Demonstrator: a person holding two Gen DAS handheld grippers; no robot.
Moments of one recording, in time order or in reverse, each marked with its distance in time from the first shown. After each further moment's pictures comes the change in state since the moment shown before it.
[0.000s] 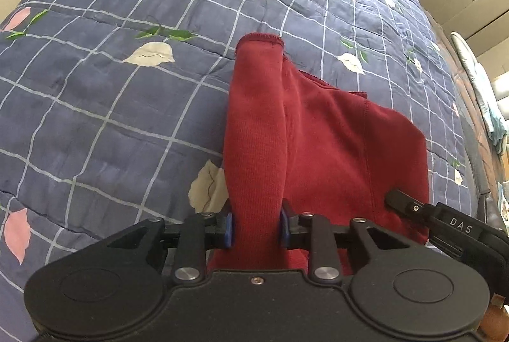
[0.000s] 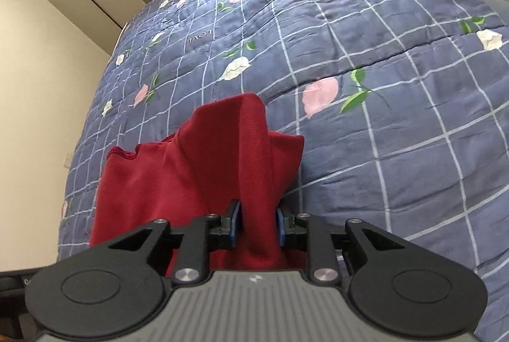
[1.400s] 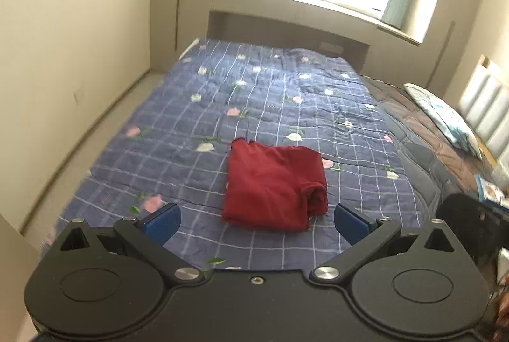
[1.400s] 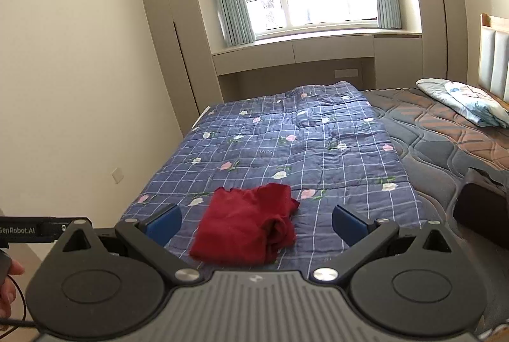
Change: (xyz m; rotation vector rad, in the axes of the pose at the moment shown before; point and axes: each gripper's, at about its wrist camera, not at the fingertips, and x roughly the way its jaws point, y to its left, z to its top) left arm -0.359 -0.073 -0.262 0.234 -0.502 0.141; right arm -0.413 0.047 -0.180 -0.391 -0.454 0.031
